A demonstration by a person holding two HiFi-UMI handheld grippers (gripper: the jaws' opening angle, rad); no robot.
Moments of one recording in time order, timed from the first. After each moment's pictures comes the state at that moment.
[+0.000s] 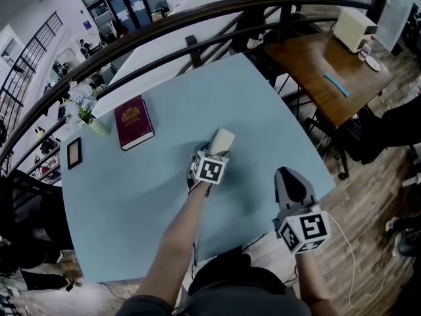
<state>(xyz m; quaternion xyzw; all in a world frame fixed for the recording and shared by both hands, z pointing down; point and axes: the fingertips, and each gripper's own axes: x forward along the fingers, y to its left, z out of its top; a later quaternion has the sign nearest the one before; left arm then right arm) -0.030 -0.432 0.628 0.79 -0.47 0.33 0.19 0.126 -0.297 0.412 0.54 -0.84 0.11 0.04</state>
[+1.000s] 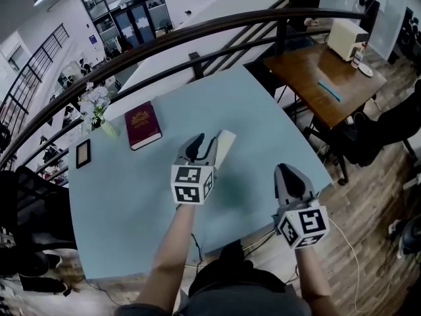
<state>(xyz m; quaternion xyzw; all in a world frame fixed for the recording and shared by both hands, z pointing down) -0.060 -0.364 0.416 0.83 -0.54 0.09 0.05 0.119 -0.256 0.380 0.54 -0.84 0.06 0.02</state>
